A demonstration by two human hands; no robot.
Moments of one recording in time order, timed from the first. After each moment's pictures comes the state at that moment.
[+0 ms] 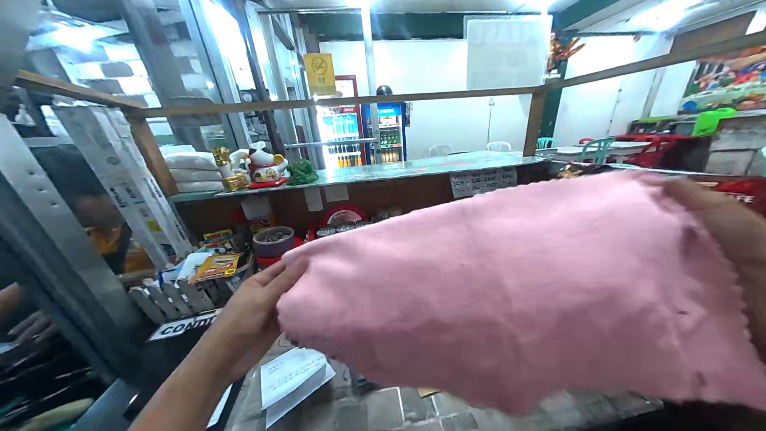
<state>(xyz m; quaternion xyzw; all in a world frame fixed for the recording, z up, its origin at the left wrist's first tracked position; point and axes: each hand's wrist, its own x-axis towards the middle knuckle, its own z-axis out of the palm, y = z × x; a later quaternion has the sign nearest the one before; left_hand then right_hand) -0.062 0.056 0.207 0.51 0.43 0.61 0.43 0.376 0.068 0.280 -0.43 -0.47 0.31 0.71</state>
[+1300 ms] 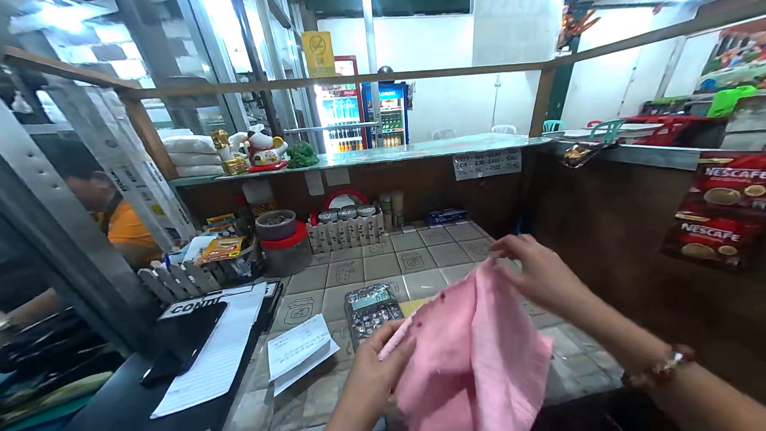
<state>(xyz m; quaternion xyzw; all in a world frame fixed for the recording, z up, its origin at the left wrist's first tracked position) 0.048 0.038 0.079 0.53 0.46 0.51 0.49 0.338 0.142 0.157 -0.51 -0.78 0.06 0.36</state>
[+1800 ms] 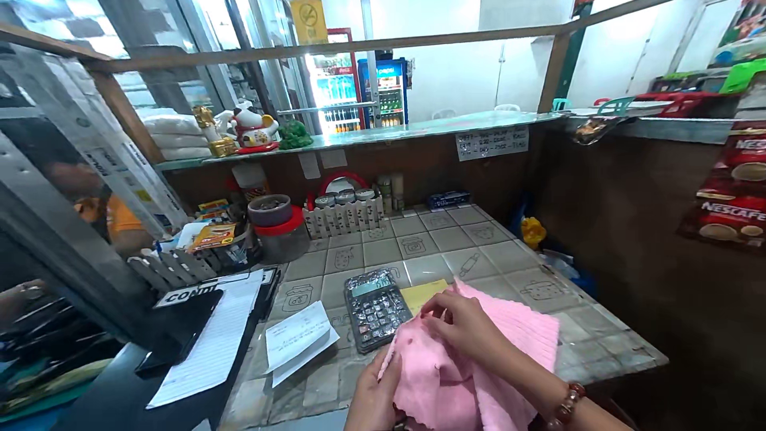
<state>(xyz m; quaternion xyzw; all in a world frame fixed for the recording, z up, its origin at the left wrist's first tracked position) 0.055 0.009 0.042 0.39 0.50 0.53 0.56 0.241 0.131 0.051 -0.47 -0.81 0.25 0.24</state>
